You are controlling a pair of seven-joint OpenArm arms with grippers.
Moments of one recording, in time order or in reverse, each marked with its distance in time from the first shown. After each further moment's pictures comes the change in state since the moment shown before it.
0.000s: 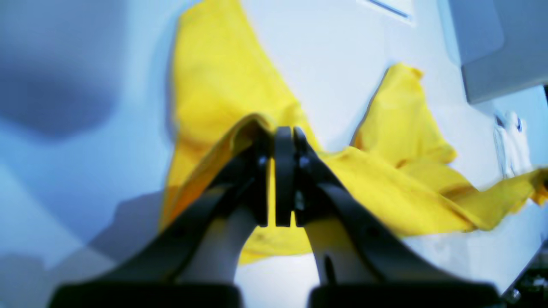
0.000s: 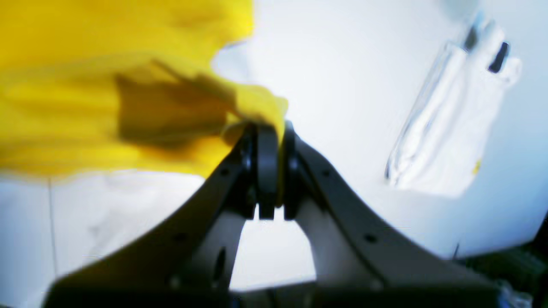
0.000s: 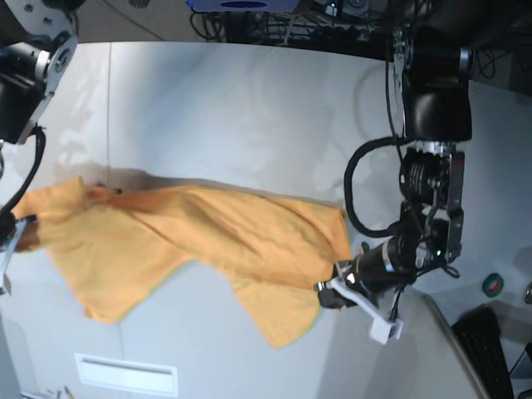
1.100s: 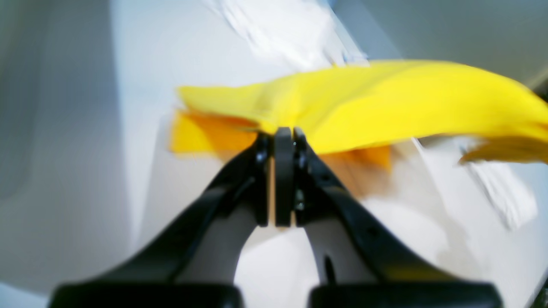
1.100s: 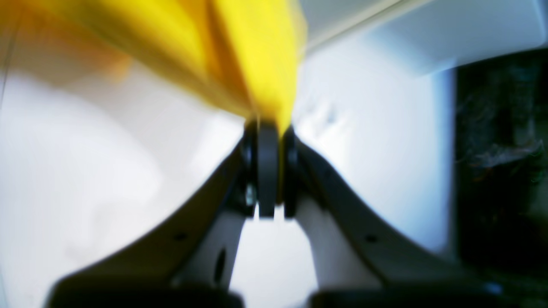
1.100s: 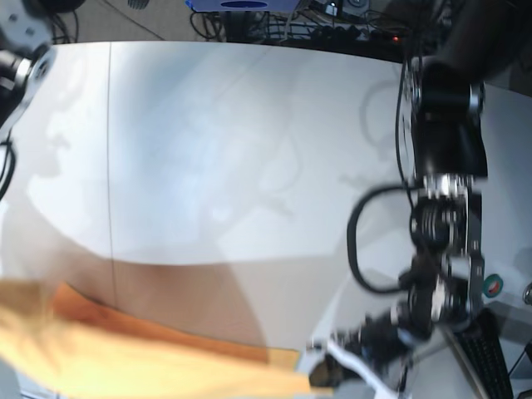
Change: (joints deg) left arm -3.0 -1.6 3.1 18.3 -0.4 -0.4 -0.2; right arm -4.3 1.8 3.0 20.2 1.6 0.3 5.0
